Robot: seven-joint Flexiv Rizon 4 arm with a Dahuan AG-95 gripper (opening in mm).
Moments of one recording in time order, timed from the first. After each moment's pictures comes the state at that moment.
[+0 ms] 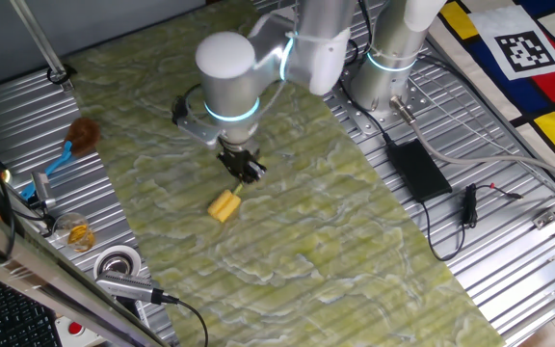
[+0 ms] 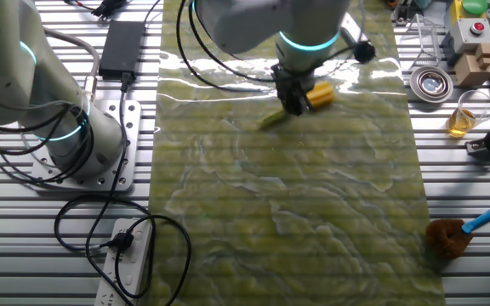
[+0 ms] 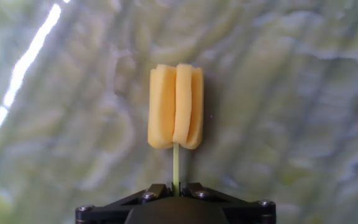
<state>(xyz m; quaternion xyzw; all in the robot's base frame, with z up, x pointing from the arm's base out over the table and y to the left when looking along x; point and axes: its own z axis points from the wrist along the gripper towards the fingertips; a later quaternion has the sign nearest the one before) 0.456 0.104 0.010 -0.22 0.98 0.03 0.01</state>
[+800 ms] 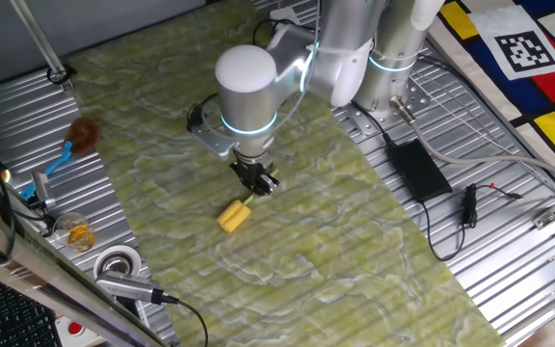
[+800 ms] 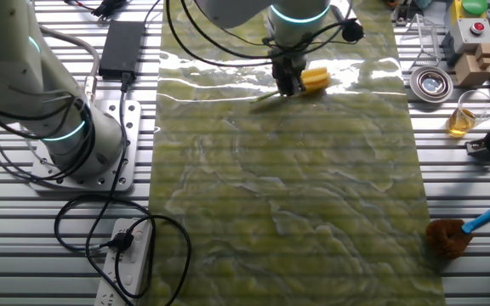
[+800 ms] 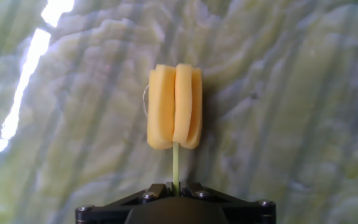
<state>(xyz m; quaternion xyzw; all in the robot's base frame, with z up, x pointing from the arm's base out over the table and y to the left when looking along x) 0.451 0.126 0.029 -0.20 0.98 0.03 0.01</state>
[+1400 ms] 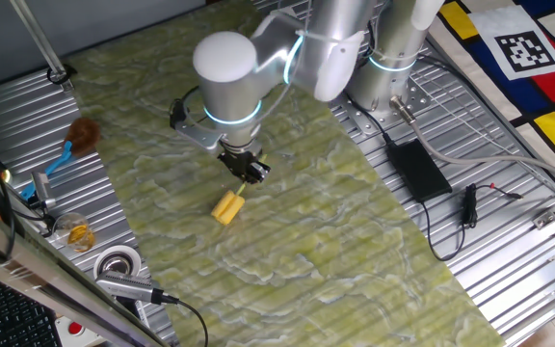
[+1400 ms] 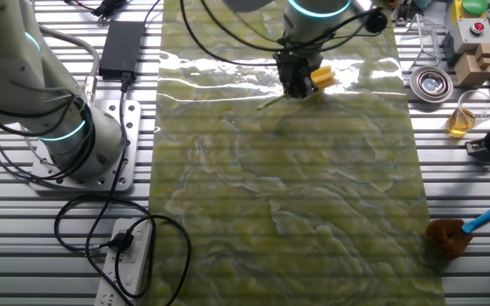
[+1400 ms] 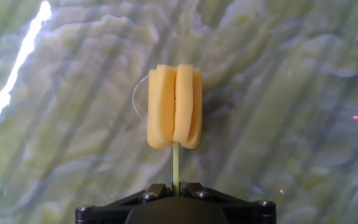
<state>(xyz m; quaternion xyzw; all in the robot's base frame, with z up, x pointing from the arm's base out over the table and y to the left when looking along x) 0.459 0.103 0.055 -0.26 0.97 0.02 -0.03</state>
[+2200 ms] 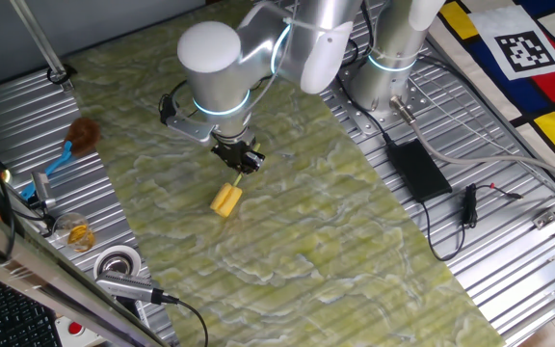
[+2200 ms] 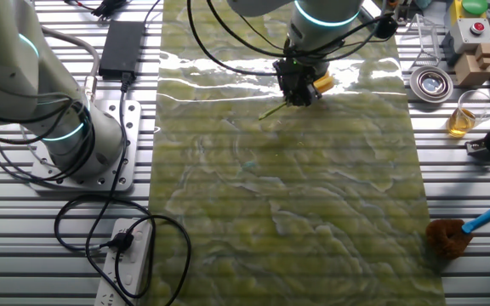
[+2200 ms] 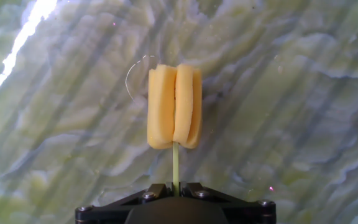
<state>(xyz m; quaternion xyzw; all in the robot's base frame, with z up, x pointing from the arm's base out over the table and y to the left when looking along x) 0.459 0.083 0.056 -0.30 0.95 0.02 -0.03</state>
